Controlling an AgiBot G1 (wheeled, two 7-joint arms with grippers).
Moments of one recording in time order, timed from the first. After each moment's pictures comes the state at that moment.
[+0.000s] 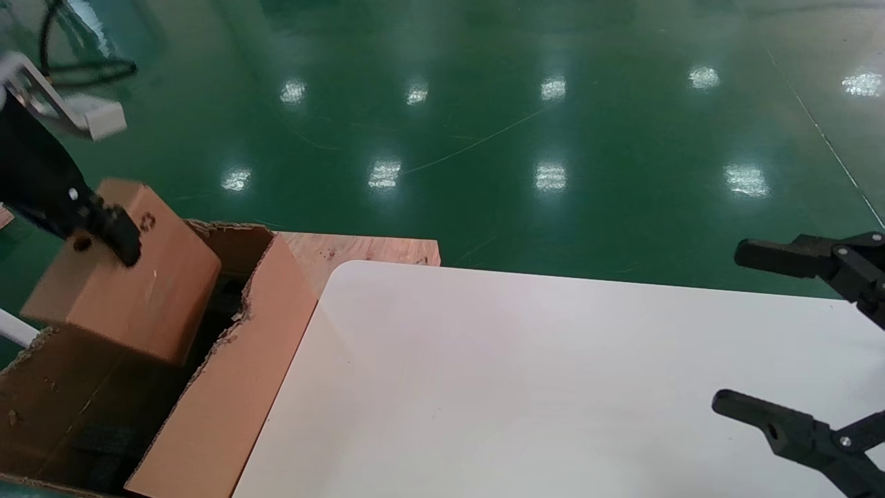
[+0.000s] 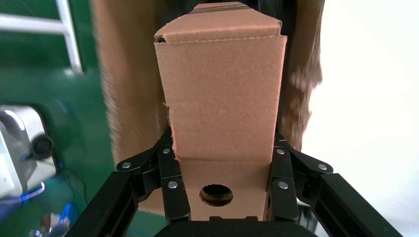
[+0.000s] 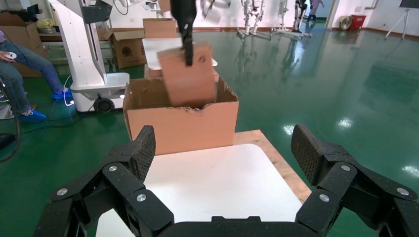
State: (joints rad) left arm -2.47 0.88 2.12 -0.49 1.43 1.59 -1.30; right arm 1.09 -0.58 -0.36 1.25 -0.67 -1.45 0.14
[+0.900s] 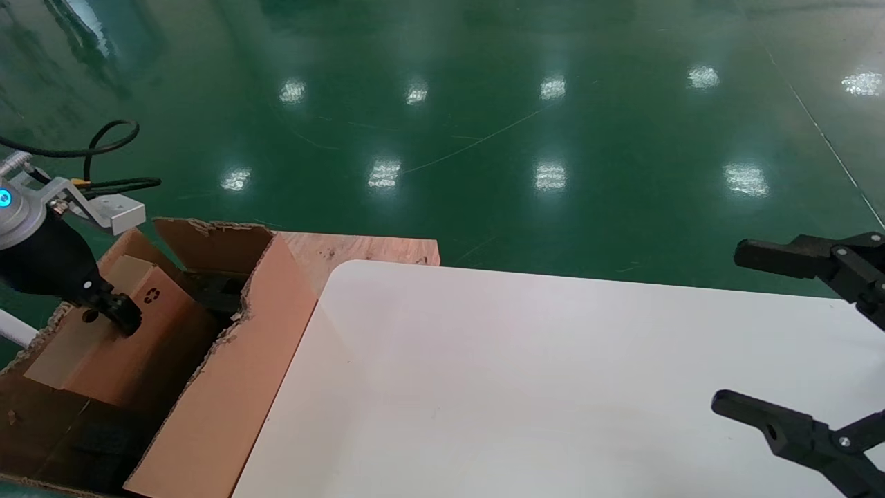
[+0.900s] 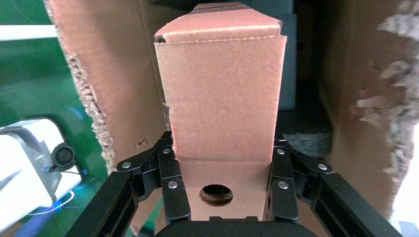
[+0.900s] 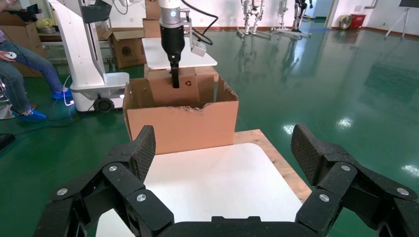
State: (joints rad) left arm -2.31 0.72 2.19 -0.64 1.42 1.38 -1.23; right arm 1.09 -0.58 -0.36 1.25 -0.67 -1.45 0.14
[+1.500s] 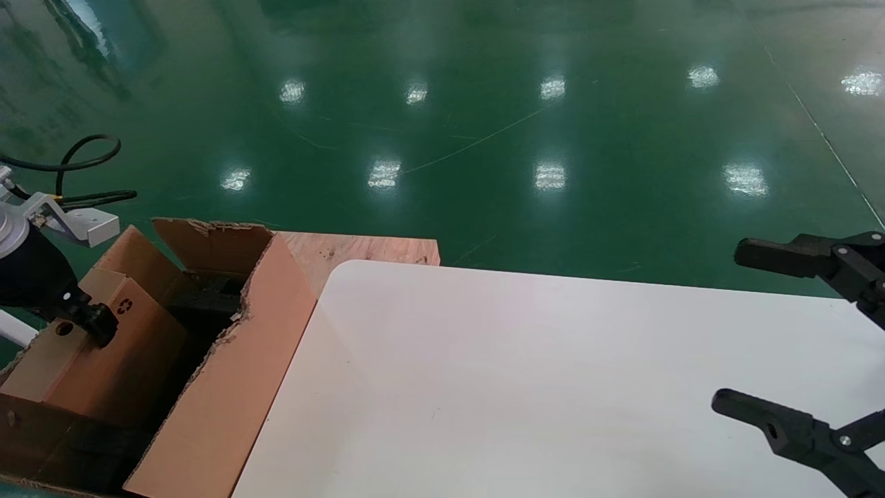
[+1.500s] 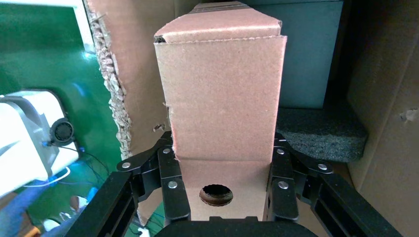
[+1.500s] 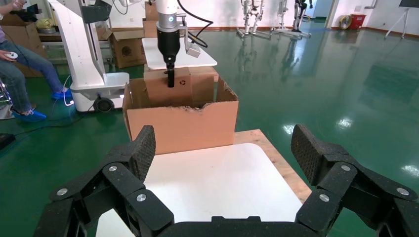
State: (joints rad) left arm -2.22 0.73 2.19 -0.49 1.40 1.35 -1.19; right arm 1.09 -0.58 -0.36 1.25 -0.67 -1.45 0.14
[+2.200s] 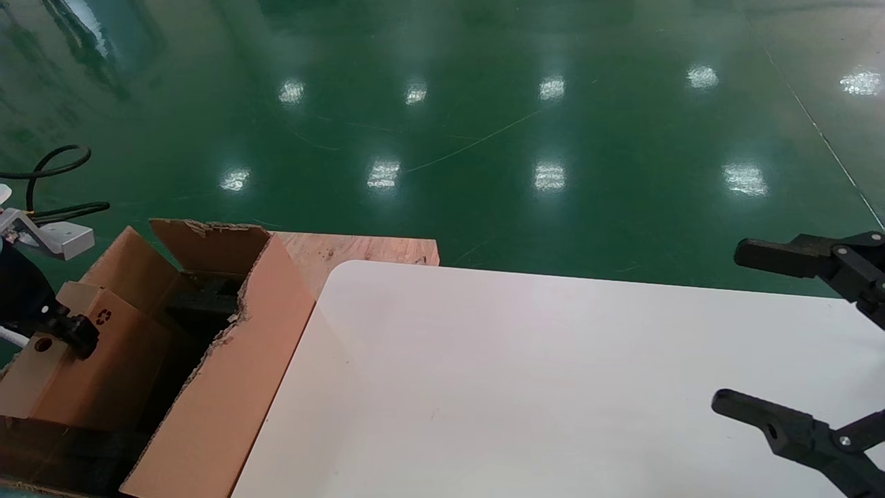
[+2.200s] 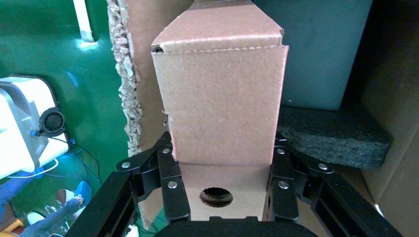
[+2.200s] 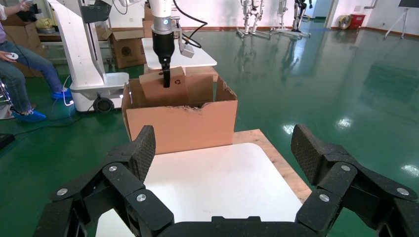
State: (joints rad) left arm -2.12 0.72 2.16 -0.26 1.33 1.33 -1.05; right arm 1.09 -0.58 -0.36 1.25 -0.67 -1.45 0.14
